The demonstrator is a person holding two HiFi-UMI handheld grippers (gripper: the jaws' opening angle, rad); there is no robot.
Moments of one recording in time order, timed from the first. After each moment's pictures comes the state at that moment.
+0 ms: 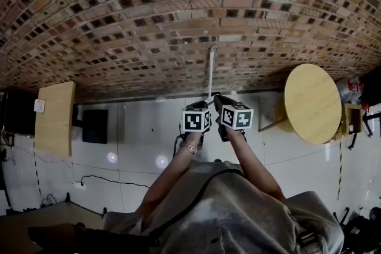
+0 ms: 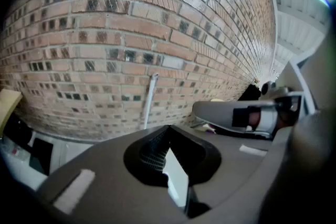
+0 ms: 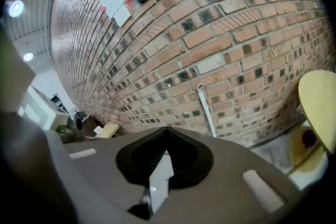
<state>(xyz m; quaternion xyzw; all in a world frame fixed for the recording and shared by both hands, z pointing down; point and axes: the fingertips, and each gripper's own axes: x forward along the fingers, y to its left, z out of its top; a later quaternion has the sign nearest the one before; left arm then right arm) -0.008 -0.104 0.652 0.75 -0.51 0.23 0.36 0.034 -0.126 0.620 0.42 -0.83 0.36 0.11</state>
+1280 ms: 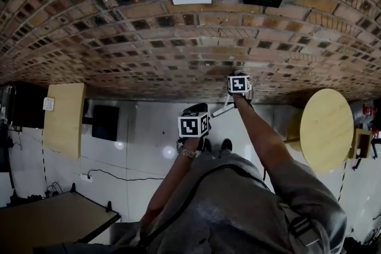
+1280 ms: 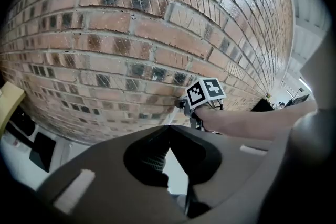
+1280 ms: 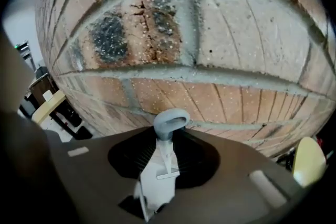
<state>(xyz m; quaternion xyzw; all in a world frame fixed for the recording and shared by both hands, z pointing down) -0.107 -0.218 0.639 0.71 -0.55 0.20 0.39 0.007 -0.414 0.759 0.50 -0.76 0.25 0.33</state>
